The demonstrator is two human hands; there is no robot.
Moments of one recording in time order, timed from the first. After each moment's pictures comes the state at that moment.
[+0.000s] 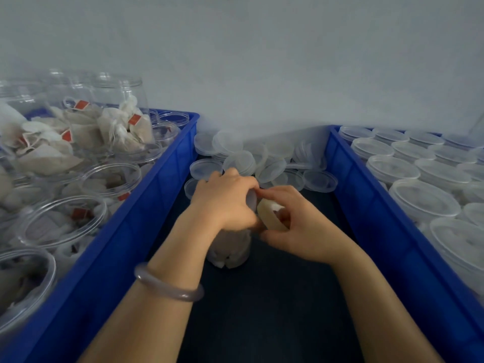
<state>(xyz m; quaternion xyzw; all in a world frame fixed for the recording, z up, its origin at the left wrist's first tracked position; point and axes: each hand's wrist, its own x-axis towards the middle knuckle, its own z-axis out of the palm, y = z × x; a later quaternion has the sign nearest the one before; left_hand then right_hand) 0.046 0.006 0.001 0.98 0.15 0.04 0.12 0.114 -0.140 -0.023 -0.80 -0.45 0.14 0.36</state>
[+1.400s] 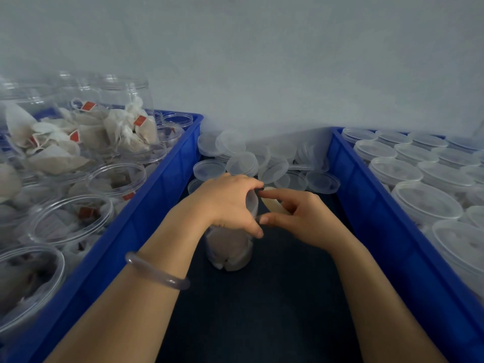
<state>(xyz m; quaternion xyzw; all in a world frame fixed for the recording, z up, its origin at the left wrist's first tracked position) 0.044 0.021 0.005 0.99 0.07 0.00 0.15 0.139 -0.136 -0.033 -0.79 -0.47 0.08 0.39</state>
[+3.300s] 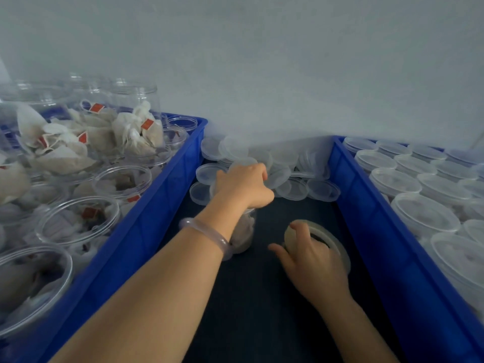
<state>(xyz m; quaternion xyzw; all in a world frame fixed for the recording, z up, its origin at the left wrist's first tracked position) 0.093 0.015 0.002 0.96 0.21 0.07 0.19 0.097 -0.156 -0.074 -0.93 -0.33 -0.07 0.16</state>
